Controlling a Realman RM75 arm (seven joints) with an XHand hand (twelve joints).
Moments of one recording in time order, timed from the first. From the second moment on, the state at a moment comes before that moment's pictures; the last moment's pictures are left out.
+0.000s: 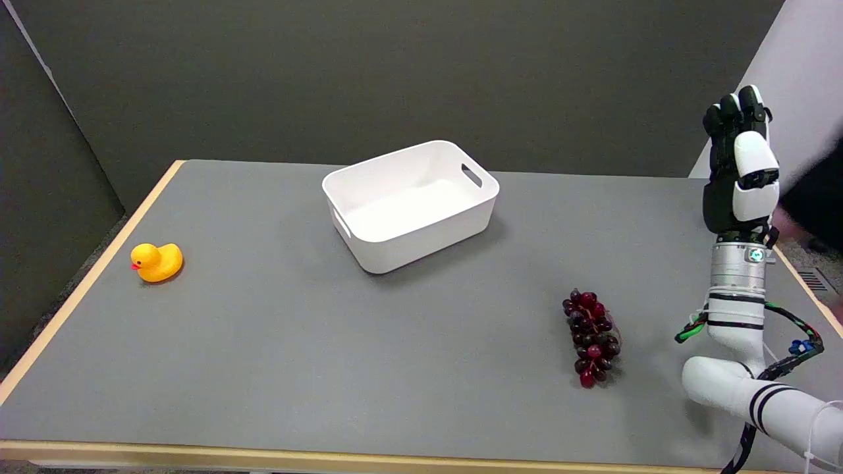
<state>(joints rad) 0.18 -0.96 -1.89 0.61 0.99 1.41 1.65</state>
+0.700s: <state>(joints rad) 0.01 -0.89 -1.84 0.77 0.90 1.44 1.20</state>
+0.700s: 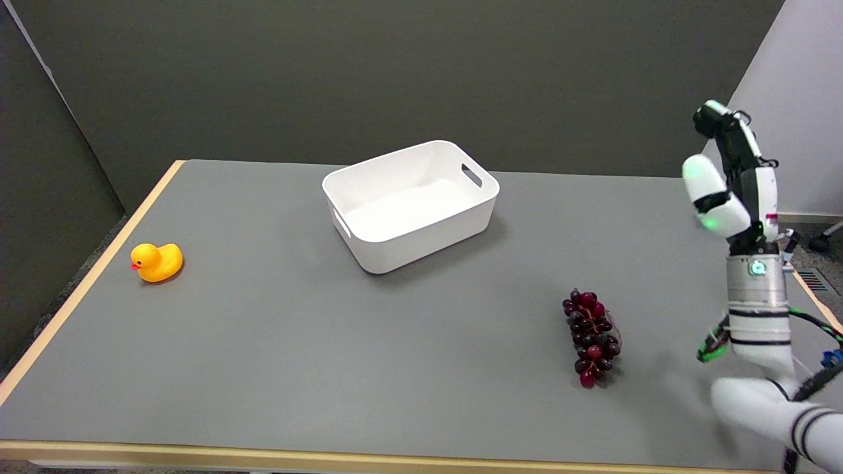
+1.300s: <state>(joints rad) -0.36 -0.89 -1.85 1.05 0.90 1.43 0.57</state>
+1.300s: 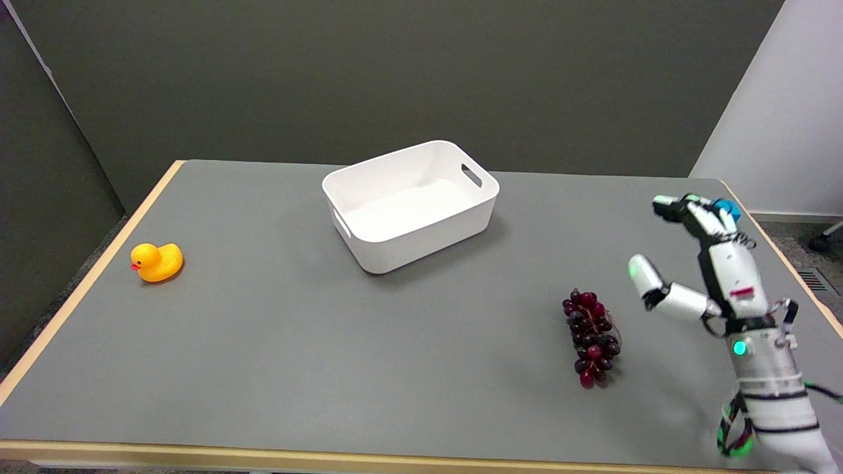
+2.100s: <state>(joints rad) -0.46 -0.91 -2.19 1.31 1.02 1.58 -0.10</state>
